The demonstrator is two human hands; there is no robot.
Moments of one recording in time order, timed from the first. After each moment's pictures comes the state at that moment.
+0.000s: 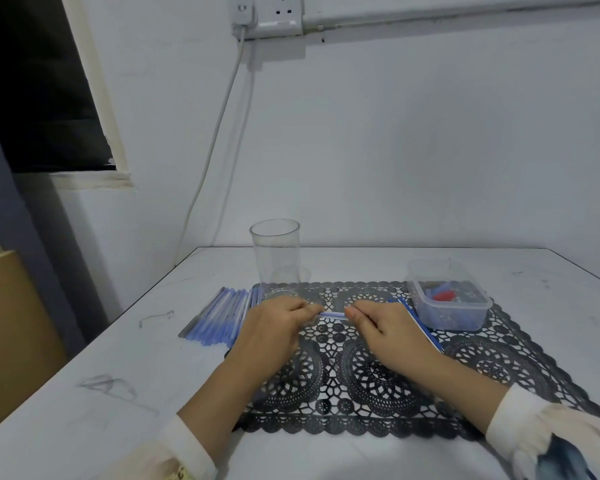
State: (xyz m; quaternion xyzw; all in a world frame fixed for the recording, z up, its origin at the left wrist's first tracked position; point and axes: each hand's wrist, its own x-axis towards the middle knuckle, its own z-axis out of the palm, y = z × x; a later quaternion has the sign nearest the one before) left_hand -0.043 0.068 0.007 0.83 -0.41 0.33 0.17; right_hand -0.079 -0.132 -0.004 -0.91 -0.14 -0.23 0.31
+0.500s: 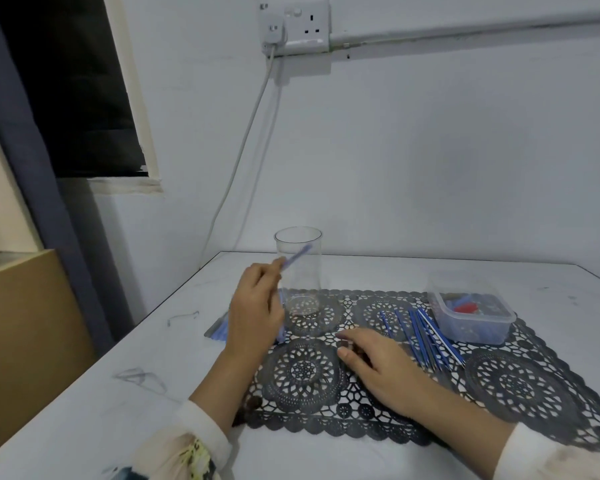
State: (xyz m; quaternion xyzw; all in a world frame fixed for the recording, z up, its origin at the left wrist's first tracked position) left_hand -0.021 0.099 0.014 0.78 -0.24 0.46 0.34; right_hand -0.094 -0.102 -0.022 -0.94 -0.16 -0.13 0.27
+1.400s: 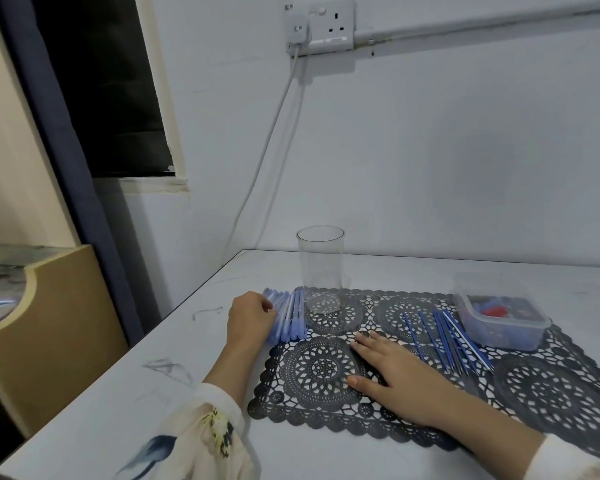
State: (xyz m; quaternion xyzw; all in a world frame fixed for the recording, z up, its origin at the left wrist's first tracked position) left_hand 0.015 0.136 -0.014 0.92 0.04 0.20 0.34; right_hand -0.086 -0.100 -0.032 -0.97 -0.19 -0.01 0.12
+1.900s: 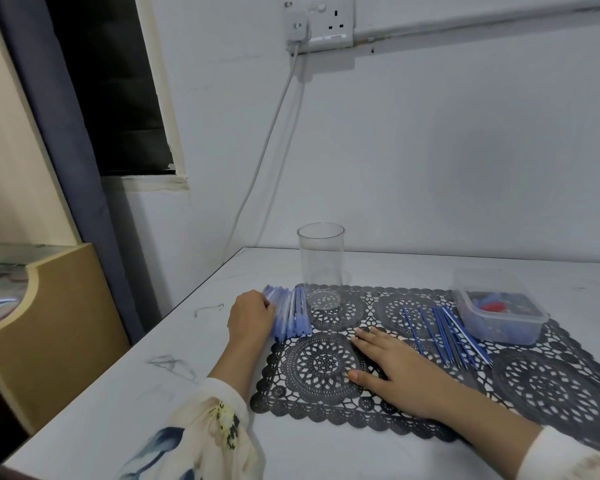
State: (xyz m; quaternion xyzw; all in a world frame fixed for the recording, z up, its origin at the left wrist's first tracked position) left_hand 0.017 0.137 -0.018 0.93 0.06 0.19 0.30; right_hand -0.086 -0.100 -0.032 -0.97 -0.19 -0.01 0.12
